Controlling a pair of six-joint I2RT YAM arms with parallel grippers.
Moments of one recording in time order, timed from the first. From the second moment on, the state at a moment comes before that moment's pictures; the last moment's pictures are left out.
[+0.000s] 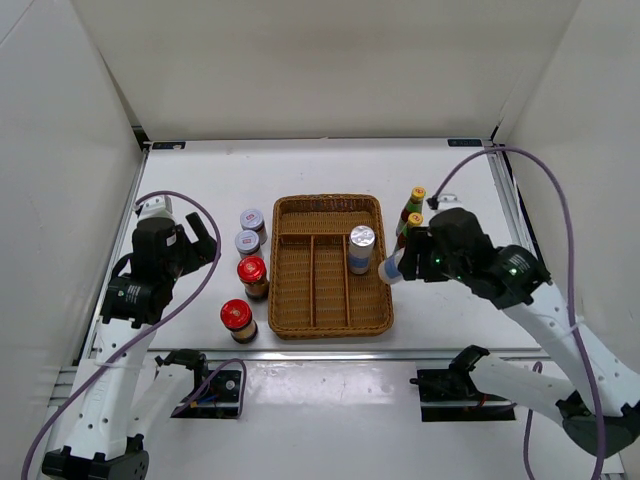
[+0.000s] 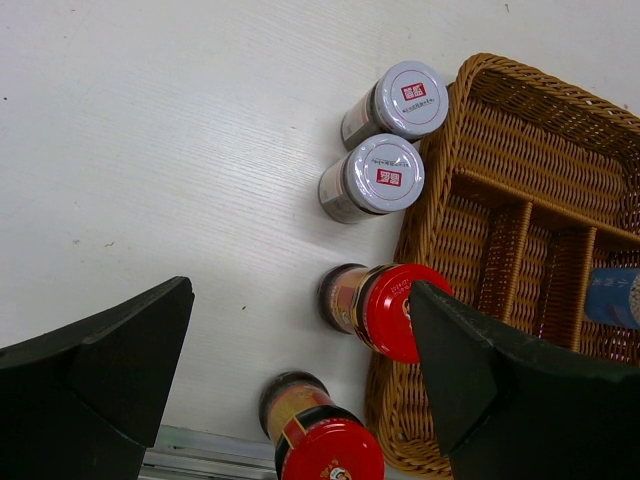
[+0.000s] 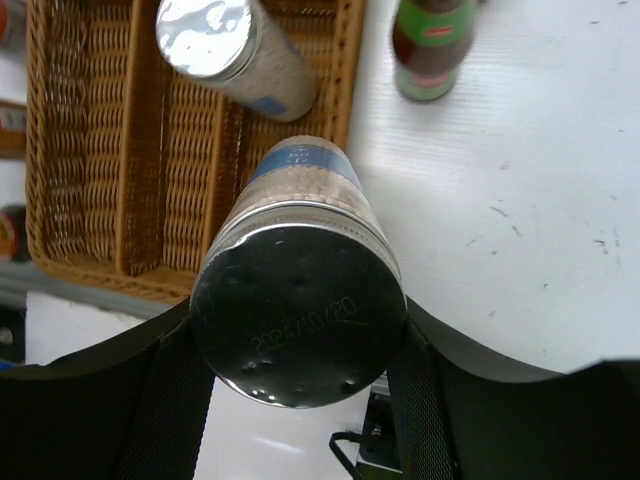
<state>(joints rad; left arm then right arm) -0.16 0.74 0.97 -0.83 -0.20 -0.45 0.68 0.91 1.17 -1.05 0.20 0.51</state>
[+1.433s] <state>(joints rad) -0.16 0.73 0.97 -0.83 -0.21 -0.46 0.63 1.30 1.40 -0.89 0.58 0.38</state>
